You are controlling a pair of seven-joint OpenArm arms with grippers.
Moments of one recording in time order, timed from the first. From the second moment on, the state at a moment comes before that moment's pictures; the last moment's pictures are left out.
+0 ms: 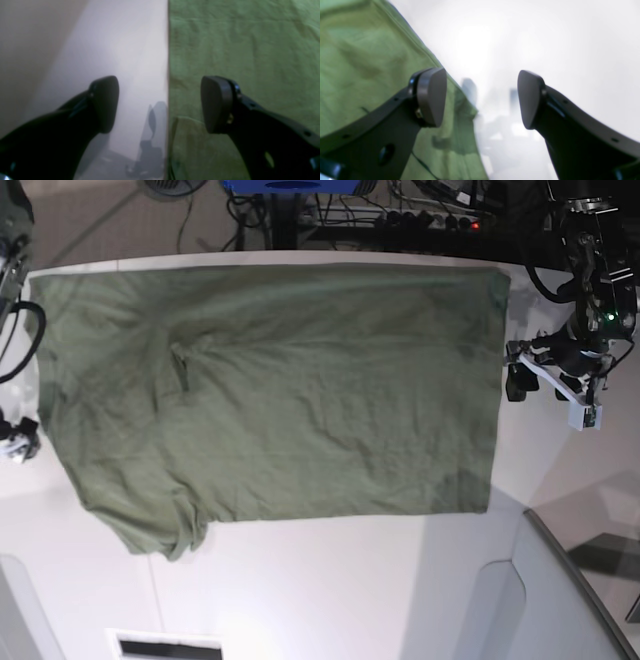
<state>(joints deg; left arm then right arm) 14.8 -20.4 -22.4 91.0 -22.2 -17.0 40.8 21.4 24.3 27.2 33.6 7.6 23.8 -29.9</state>
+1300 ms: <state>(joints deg) 16.2 -20.2 -24.9 86.3 -22.2 -16.8 40.6 20.0 21.6 25.0 35.0 7.4 23.7 -31.2</state>
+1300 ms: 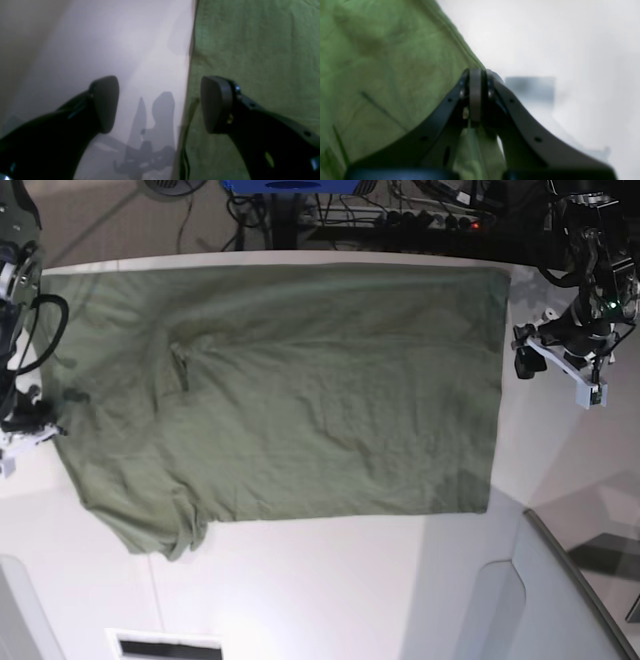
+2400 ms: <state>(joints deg) 14.5 -20.2 -24.7 84.5 -22.2 -16.8 40.4 -0.4 6.4 33.2 80.6 7.6 23.8 -65.7</state>
